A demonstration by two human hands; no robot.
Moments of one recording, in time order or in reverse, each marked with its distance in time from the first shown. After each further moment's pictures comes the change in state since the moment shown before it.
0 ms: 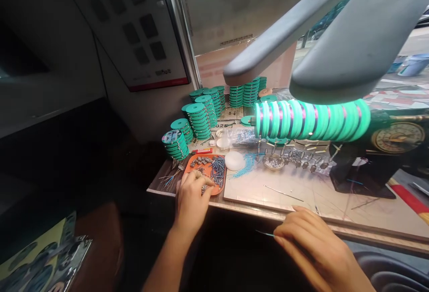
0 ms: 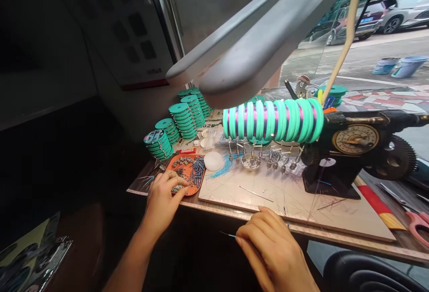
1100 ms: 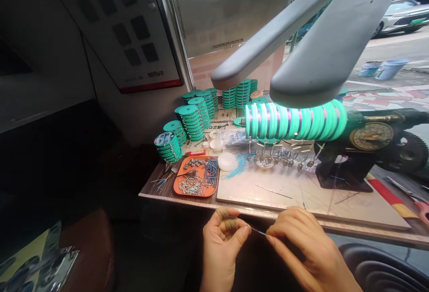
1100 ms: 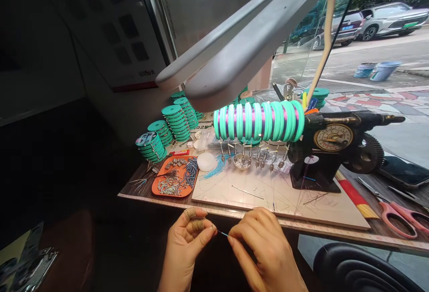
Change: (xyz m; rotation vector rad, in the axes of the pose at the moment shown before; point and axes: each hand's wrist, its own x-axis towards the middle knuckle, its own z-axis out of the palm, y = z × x) left_hand -0.063 0.055 0.040 -1.417 -0.109 -0.602; right_hand -0.004 -0.001 -0.002 0.006 -0.024 0.050
